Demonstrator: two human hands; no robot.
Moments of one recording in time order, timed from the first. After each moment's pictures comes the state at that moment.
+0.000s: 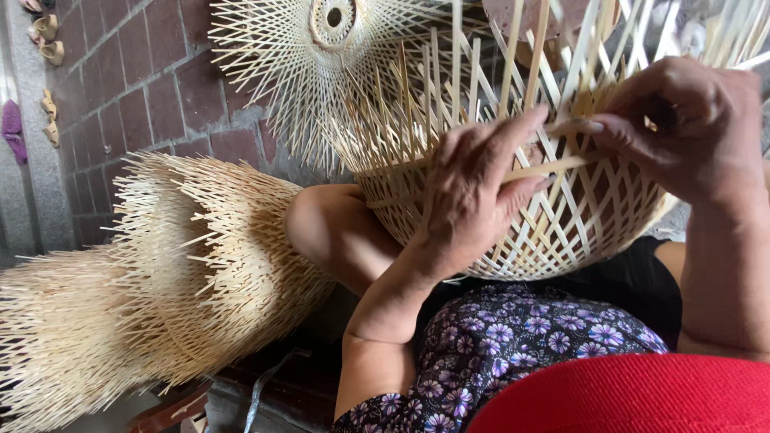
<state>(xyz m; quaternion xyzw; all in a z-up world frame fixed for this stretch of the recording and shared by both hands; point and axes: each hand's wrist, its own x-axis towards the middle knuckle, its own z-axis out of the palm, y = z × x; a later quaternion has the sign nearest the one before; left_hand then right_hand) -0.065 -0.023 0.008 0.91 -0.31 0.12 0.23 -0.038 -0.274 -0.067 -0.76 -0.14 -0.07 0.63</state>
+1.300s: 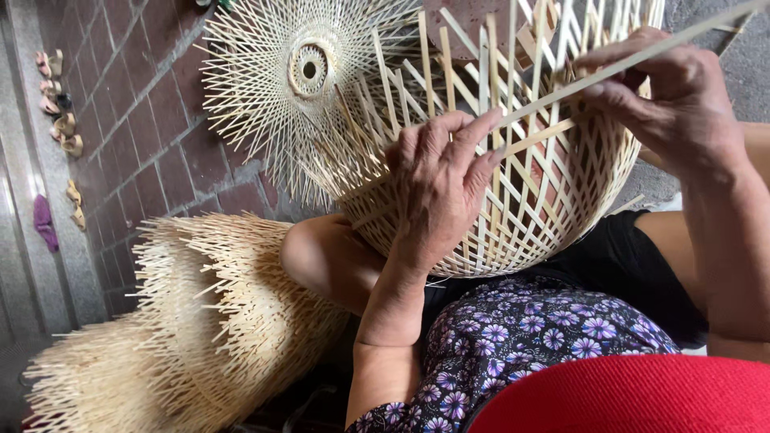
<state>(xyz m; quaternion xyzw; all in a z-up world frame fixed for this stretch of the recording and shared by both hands) -0.055 -0.049 0.026 0.93 -0.32 0.14 0.12 -0.065 -0.308 -0.064 -0.67 -0.06 -0.07 0.73</state>
